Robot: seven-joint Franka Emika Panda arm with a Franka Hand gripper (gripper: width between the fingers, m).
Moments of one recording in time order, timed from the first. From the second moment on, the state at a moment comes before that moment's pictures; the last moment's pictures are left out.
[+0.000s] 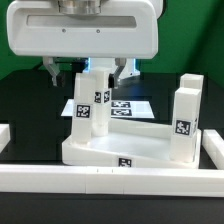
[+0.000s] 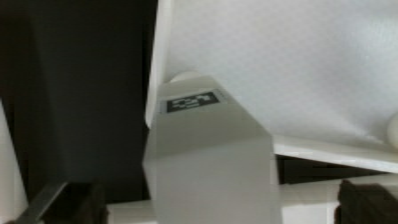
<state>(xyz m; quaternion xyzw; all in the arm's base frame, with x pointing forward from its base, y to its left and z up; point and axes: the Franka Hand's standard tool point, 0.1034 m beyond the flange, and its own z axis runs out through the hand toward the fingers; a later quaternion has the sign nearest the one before) 0.586 -0.075 0.123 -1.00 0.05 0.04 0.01</state>
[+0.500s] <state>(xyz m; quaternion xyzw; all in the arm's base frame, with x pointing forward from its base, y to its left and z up) 0.586 -0.078 0.122 -1.00 -0.03 0.04 0.01</state>
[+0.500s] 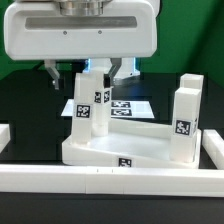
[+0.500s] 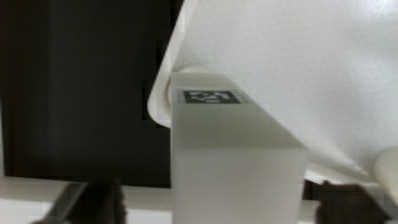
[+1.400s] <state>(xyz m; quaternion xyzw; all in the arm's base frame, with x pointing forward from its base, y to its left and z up) 0.586 -0.077 0.122 -1.00 0.09 0.04 0.01</state>
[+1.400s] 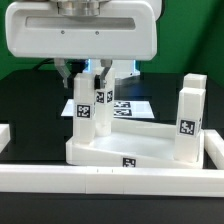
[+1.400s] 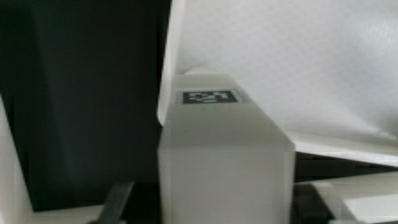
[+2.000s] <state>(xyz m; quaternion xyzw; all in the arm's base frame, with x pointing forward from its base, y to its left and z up) 0.585 -0.083 0.120 -0.93 0.36 0.04 0.02</state>
